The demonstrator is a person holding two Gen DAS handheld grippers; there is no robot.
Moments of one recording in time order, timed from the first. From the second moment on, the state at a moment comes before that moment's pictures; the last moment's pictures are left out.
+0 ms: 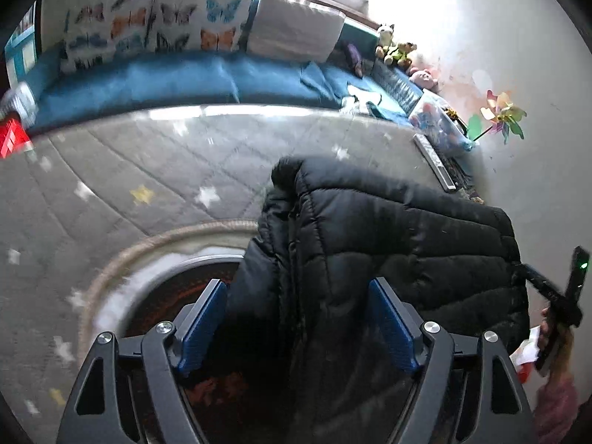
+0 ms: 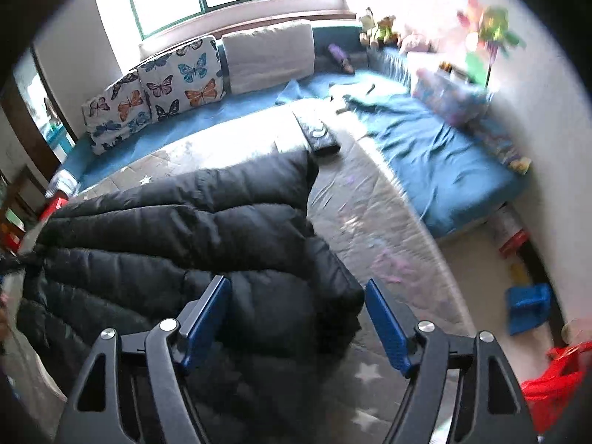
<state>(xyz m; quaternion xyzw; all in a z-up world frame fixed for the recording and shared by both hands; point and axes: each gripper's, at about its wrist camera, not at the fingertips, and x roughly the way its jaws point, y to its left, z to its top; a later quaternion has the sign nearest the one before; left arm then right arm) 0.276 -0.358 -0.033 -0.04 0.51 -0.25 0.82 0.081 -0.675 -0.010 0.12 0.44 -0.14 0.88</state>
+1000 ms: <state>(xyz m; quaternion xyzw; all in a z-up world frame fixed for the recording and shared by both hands) 0.169 -0.406 -0.089 0.06 0.49 -0.28 0.82 0.072 -0.581 -0.052 0.04 0.49 -0.05 0.87</state>
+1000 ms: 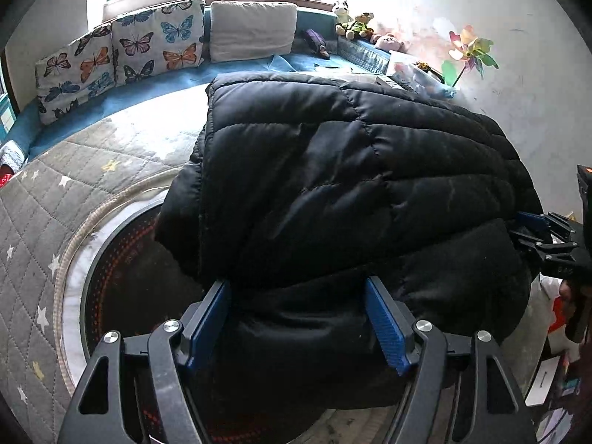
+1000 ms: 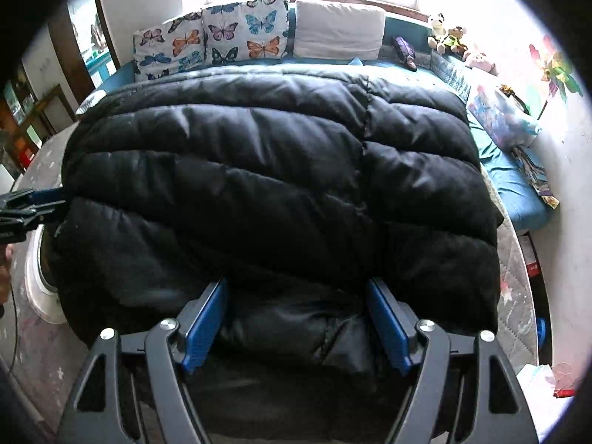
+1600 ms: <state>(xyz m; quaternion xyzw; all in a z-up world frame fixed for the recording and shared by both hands) 0.127 -0.405 -0.065 0.09 0.44 -0.26 0.85 0.037 -0.583 -0.053 0.08 0.47 -0.09 0.88</state>
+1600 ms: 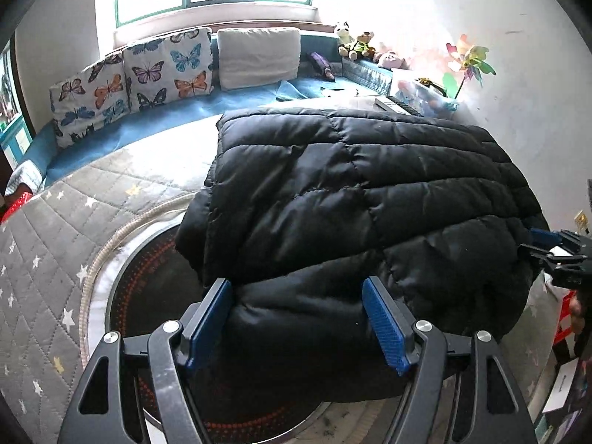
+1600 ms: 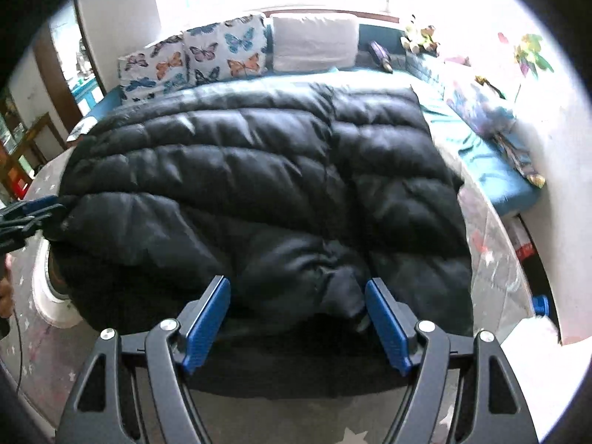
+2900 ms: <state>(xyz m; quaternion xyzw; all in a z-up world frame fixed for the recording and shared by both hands) 0.000 -0.360 -0.009 0.11 0.41 -0.19 0.88 -0.042 -0.487 -0.014 0.05 0.39 -0.18 0.90</state>
